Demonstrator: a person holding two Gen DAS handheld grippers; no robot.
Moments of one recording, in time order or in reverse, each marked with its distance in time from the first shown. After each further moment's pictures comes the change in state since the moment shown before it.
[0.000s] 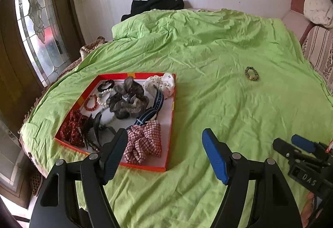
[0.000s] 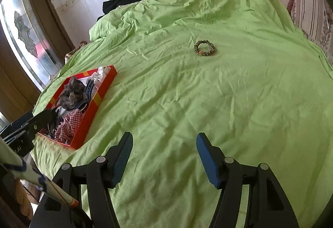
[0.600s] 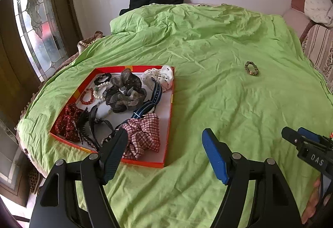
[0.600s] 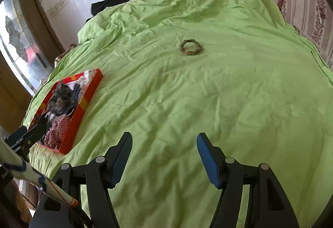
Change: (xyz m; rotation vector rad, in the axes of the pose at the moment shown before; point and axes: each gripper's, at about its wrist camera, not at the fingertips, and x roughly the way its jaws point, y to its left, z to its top) left arm 0.011 -0.001 -0.006 -0.005 0.028 -0.031; right arm 0.005 -0.029 0.006 0.067 0.005 -0.063
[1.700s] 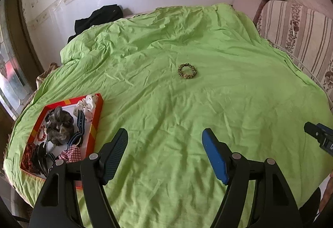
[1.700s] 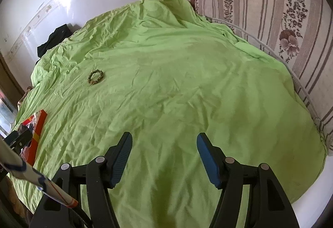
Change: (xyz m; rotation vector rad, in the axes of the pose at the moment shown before) left arm -0.003 -0.140 0.018 0.208 -0.056 -0.171; right arm -0.093 -0.161 -0.020 0.215 -0.111 -0.234
